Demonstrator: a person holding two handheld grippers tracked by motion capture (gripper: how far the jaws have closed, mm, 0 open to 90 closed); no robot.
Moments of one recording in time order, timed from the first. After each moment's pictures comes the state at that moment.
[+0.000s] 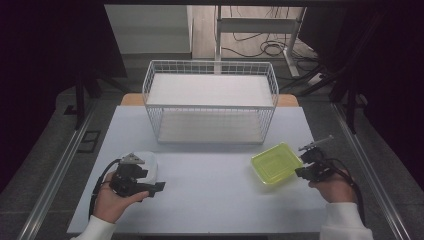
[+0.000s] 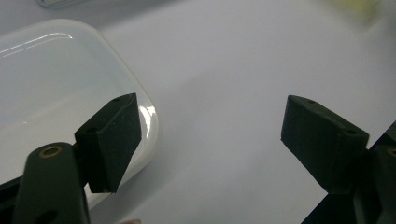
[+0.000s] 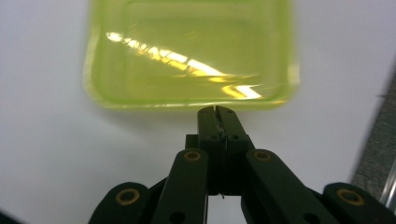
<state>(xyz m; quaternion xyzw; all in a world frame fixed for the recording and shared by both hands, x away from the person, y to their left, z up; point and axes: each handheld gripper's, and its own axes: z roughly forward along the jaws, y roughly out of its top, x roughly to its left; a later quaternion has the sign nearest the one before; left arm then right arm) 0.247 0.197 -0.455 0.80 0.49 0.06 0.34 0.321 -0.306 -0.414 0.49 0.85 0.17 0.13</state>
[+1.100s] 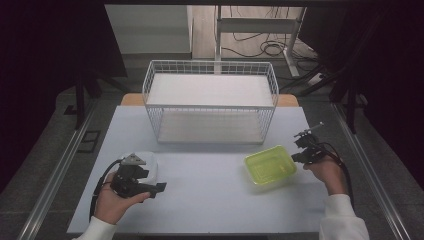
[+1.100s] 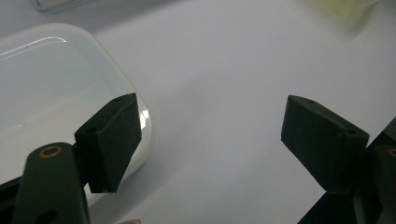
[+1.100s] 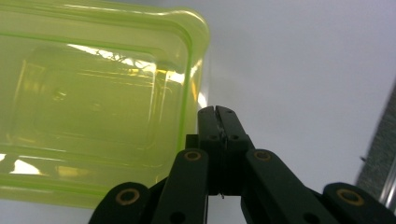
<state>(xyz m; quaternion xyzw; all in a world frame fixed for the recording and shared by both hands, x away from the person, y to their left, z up) 0.244 0.194 -0.453 0.80 0.48 0.07 0.34 0.390 -0.314 -0.448 0.48 0.85 0.16 0.13</state>
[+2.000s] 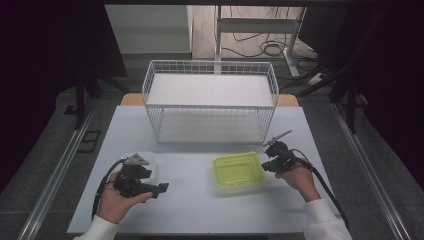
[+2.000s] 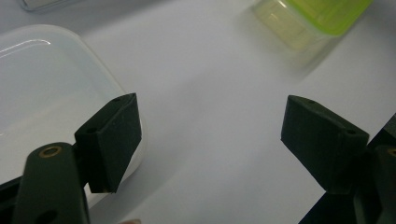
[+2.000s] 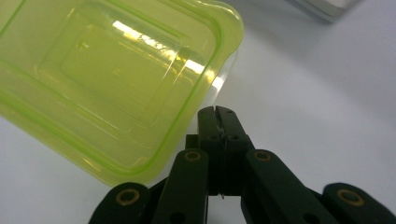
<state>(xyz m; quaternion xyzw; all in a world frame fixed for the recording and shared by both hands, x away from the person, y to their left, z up) 0.247 0.189 -0.456 0.81 0.47 0.06 0.34 0.364 -0.231 -0.460 0.40 0.89 0.19 0.08</state>
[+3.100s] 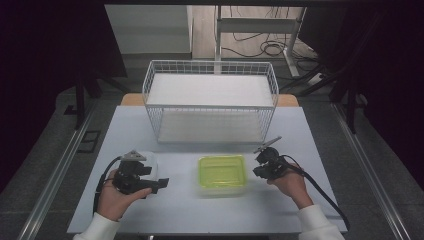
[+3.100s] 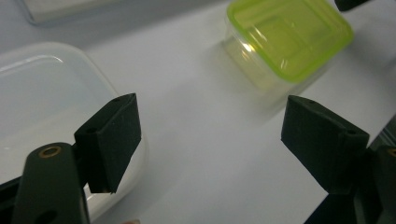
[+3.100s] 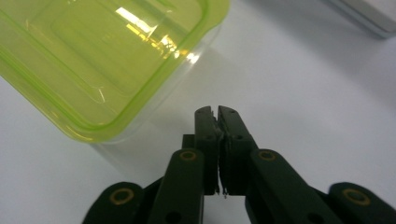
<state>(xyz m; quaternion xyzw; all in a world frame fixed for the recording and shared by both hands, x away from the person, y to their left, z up) 0.251 0.194 -0.449 0.78 0.49 0.06 0.38 0.346 -0.210 -0.464 0.37 0.90 0.20 0.09</state>
